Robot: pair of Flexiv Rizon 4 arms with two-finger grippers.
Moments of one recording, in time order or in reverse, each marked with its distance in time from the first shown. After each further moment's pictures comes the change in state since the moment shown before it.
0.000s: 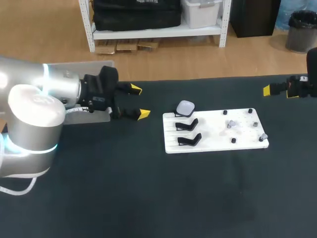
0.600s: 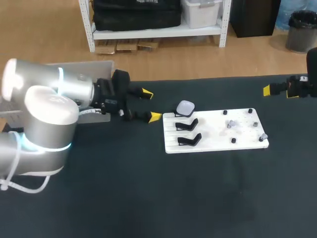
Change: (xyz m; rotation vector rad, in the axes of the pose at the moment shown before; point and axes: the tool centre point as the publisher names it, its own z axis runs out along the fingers) left arm 0.002 -0.005 0.040 0.056 -0.014 -0.037; right arm 0.000 0.000 0.000 0.000 0.000 0.000
